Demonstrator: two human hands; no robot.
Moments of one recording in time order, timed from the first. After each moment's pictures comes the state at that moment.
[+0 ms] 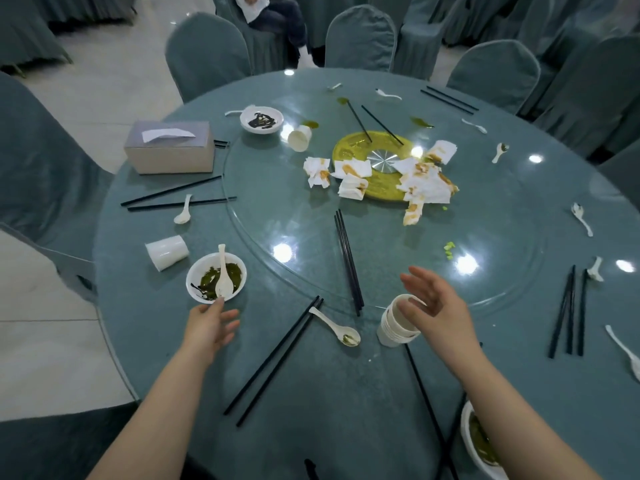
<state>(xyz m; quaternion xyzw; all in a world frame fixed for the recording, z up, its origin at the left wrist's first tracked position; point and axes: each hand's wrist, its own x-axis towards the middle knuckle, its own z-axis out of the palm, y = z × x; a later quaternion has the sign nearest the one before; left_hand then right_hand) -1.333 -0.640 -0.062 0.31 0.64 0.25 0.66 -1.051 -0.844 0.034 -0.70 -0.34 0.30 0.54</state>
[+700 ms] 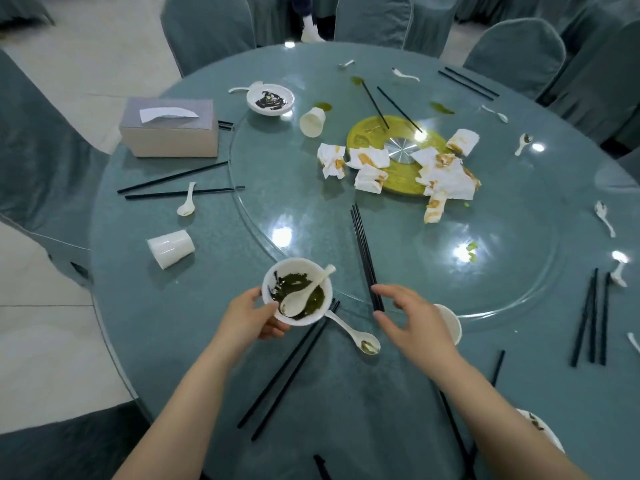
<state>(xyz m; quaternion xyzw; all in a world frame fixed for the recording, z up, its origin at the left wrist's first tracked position) -1.305 -0.637 -0.034 0.52 0.53 0.14 0.65 -1.087 -0.789 0.012 -0.79 -0.52 0.18 0.29</state>
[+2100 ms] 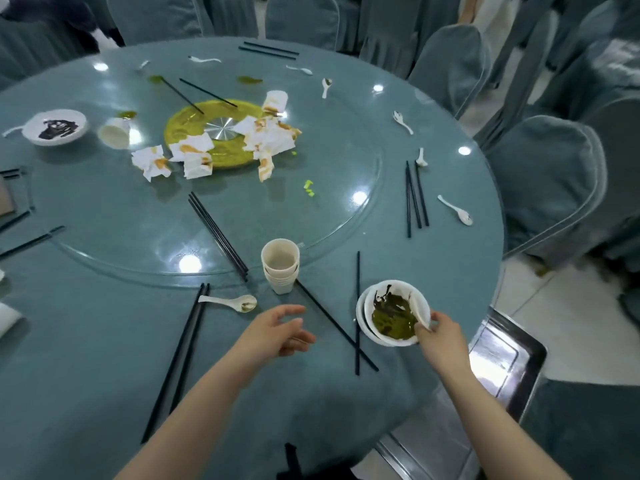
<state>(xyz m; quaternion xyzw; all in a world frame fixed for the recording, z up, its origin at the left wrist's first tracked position) -1.193 -0.819 -0.007 0.63 0.30 -0.13 0.70 -1.055 -1.072 -0.046 -0.92 0.05 0.16 0.34</state>
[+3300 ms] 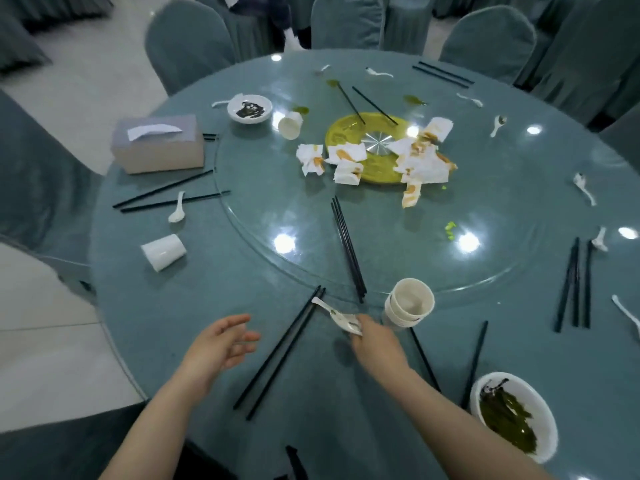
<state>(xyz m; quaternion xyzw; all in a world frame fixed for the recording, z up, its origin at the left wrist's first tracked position) -1.344 -0.691 -0.014 0.45 0.57 0.14 0.68 -1.115 -0.817 -0.074 -0.87 -0.39 0.28 0.12</state>
